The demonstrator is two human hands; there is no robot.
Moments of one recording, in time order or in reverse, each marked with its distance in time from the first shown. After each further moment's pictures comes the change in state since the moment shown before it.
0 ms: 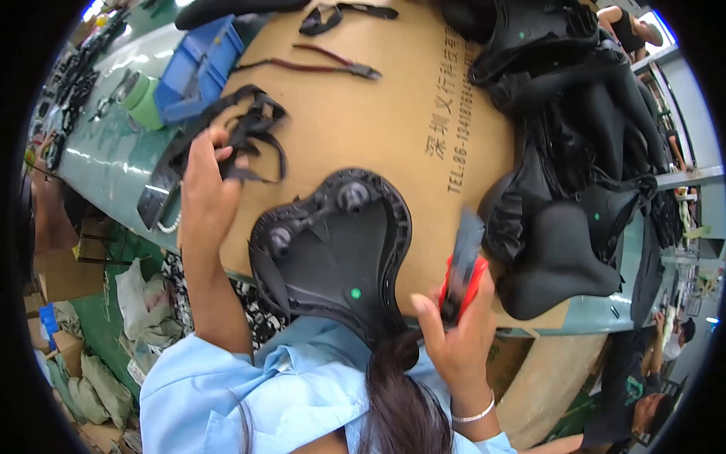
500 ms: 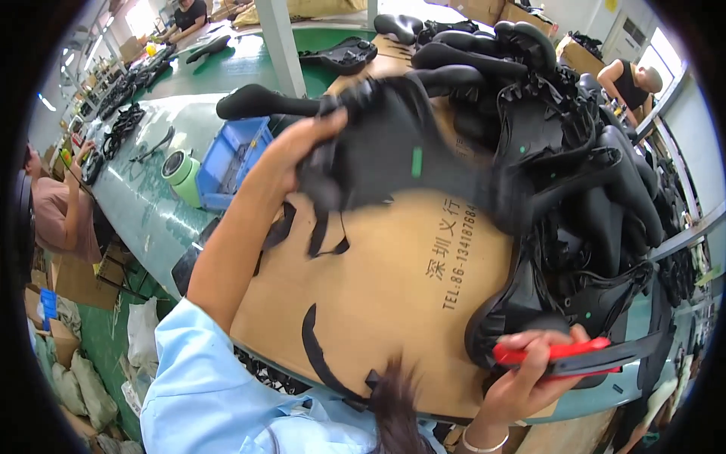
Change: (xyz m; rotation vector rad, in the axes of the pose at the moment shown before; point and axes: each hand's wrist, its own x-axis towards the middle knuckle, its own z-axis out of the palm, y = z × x) left_hand 0.181 0.060 0.059 -1.294 -0.787 -0.476; right_hand 0.089 -0.014 -0.034 0.453 0.687 -0.378
